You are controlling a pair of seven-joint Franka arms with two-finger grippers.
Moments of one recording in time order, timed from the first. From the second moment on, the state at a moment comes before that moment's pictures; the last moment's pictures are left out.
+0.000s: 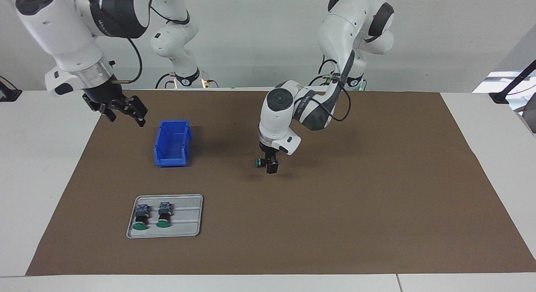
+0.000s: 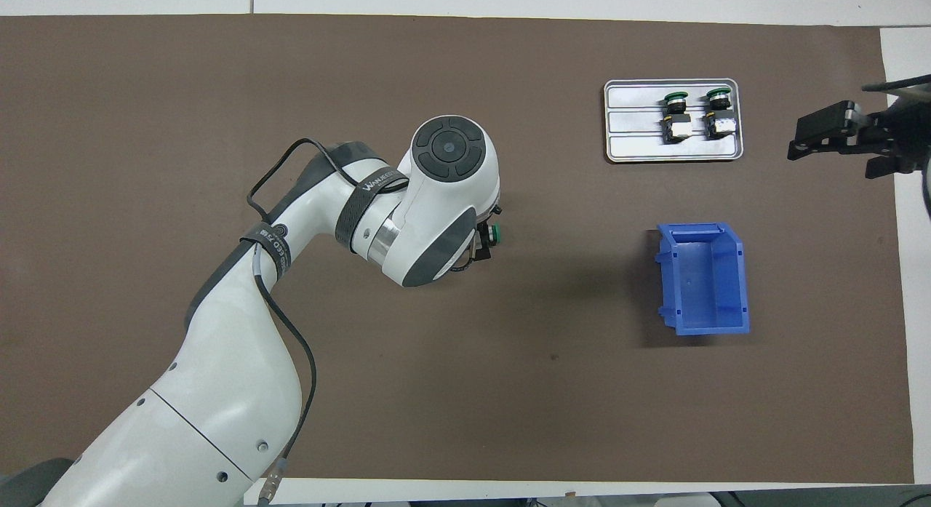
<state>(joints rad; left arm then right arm) -0.66 0.56 -0.14 -1.51 -0.03 2.10 -2.41 1.10 0.13 -1.18 -1.57 0.15 1.62 0.12</state>
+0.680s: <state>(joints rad) -0.69 0.61 -0.15 -1.53 -0.02 2.15 -2.41 1.12 0.12 -1.18 -1.57 0.14 1.62 -0.05</state>
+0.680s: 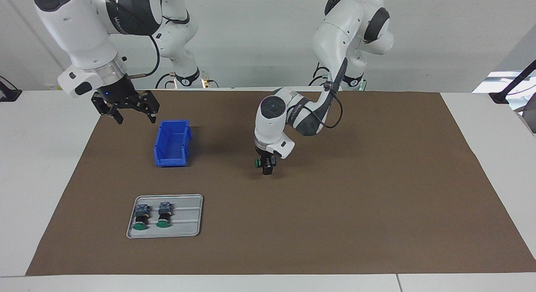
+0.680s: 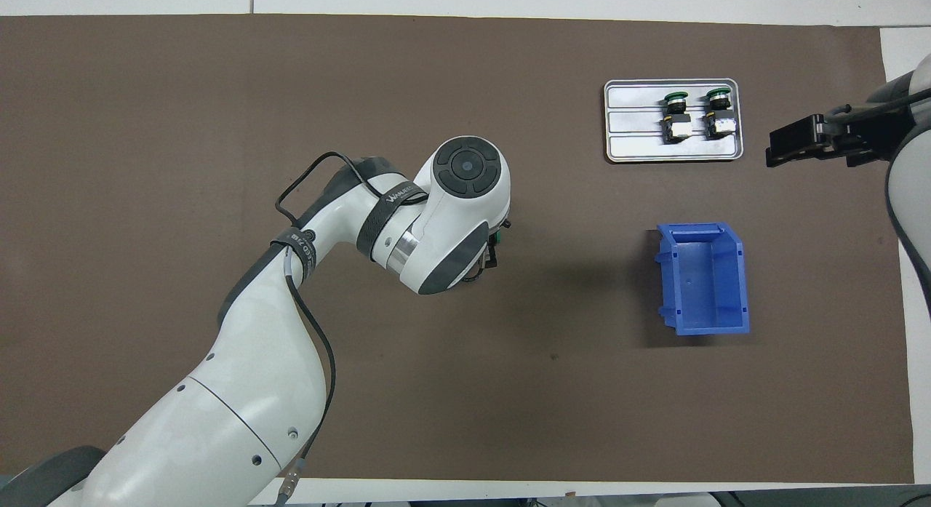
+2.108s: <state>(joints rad) -0.55 0.46 -0.14 -1.55 -0.41 2.22 -2.16 1.11 0.12 -1.18 -1.57 0.14 1.62 -0.05</state>
